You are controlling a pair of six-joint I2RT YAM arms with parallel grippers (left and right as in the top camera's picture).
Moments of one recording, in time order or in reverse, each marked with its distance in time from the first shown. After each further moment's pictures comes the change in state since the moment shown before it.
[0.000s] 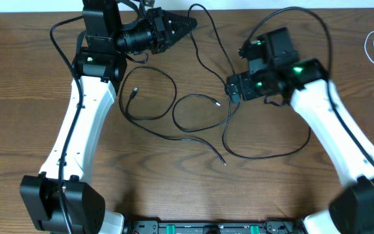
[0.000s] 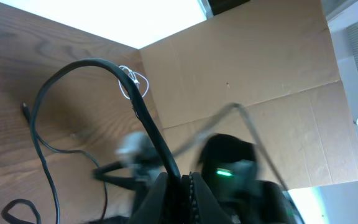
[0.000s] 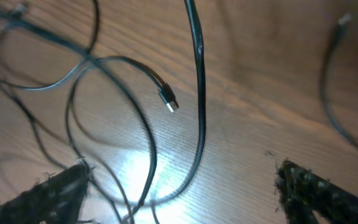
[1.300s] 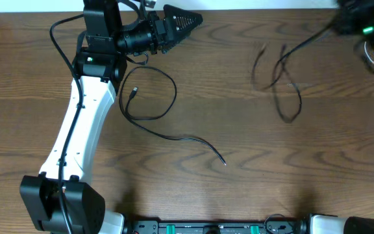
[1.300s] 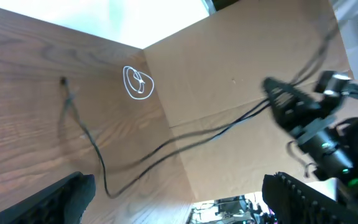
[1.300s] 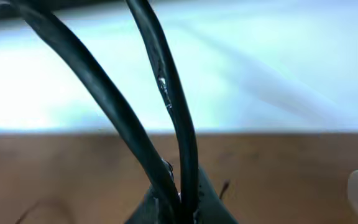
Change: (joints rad) left arm 0.000 0.000 0.000 -0.032 0.000 0.079; right arm -0.461 -0.175 0.385 0.198 -0.077 0.032
